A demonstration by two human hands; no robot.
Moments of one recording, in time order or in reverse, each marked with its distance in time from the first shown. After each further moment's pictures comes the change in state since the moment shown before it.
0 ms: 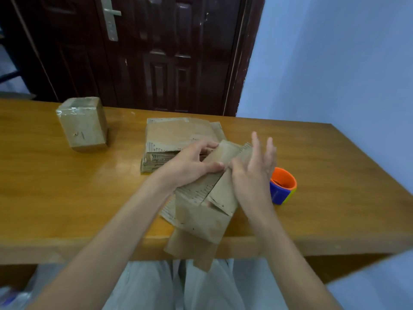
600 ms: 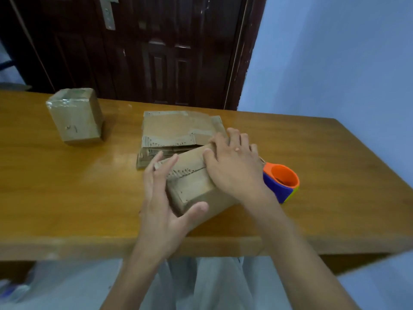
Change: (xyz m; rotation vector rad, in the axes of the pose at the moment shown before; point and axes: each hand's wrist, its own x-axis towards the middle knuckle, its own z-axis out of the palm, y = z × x) left_hand -0.088 -0.064 0.043 -0.045 0.547 0.263; right_hand 0.030 -0.022 0.013 -0.676 -0.301 -0.279
